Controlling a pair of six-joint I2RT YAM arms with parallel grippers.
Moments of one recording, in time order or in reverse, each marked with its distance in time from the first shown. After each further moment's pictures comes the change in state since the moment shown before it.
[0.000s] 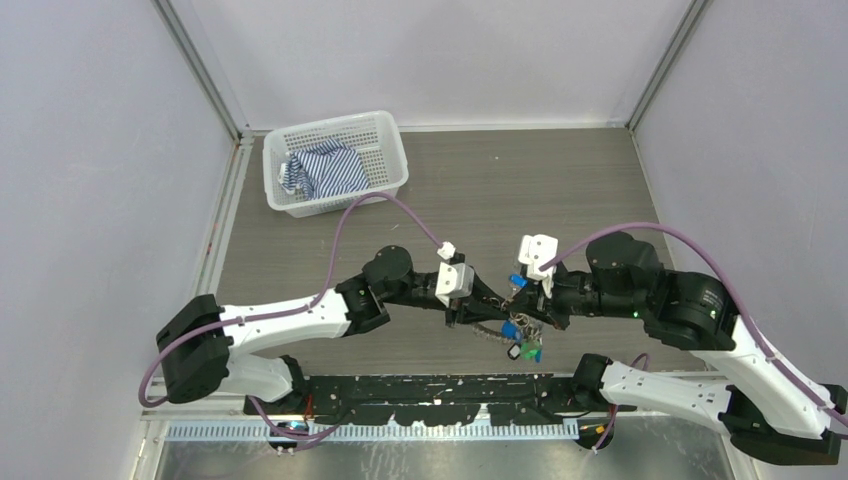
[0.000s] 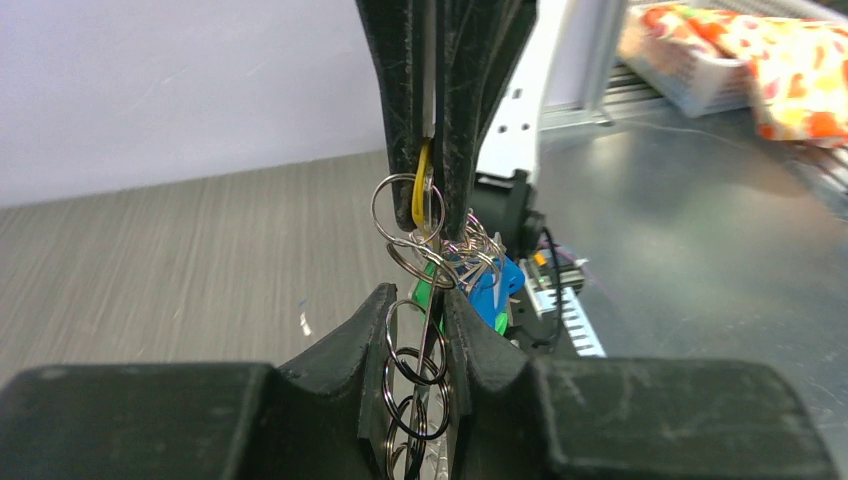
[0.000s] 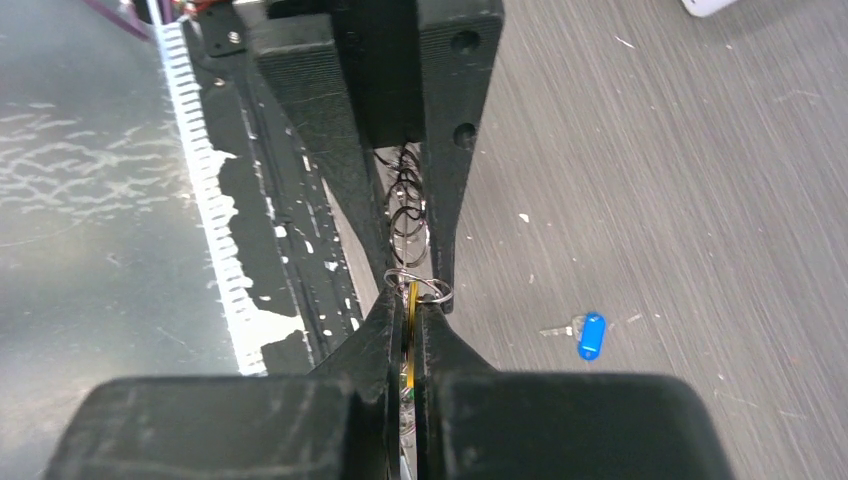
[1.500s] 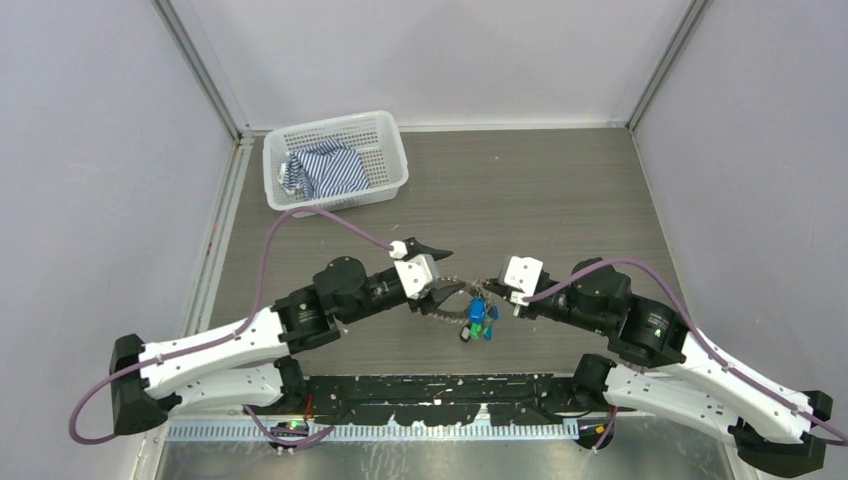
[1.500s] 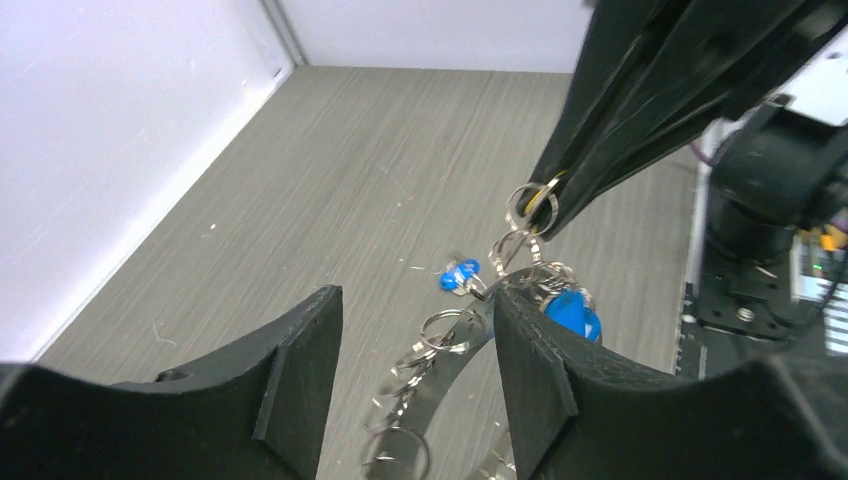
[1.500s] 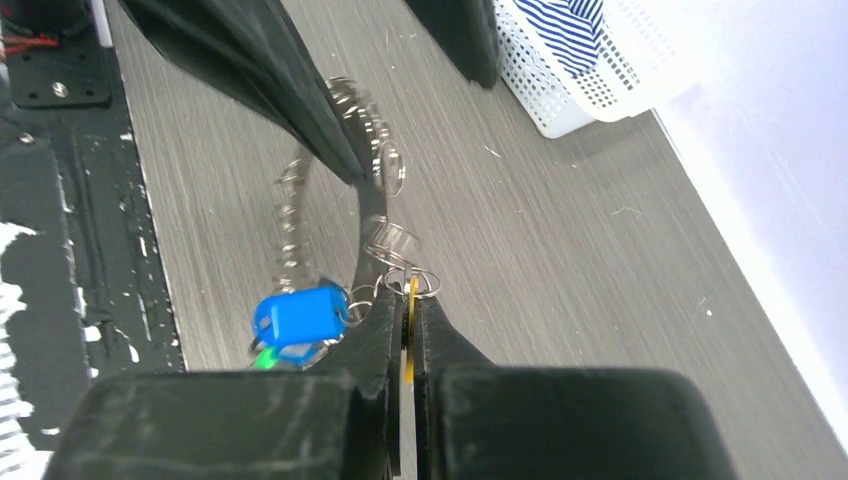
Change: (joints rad) left arm -0.060 -0.348 -0.040 -0.414 -0.664 0.215; right arm 0.003 -0.177 -0.451 0.554 0.152 -0.195
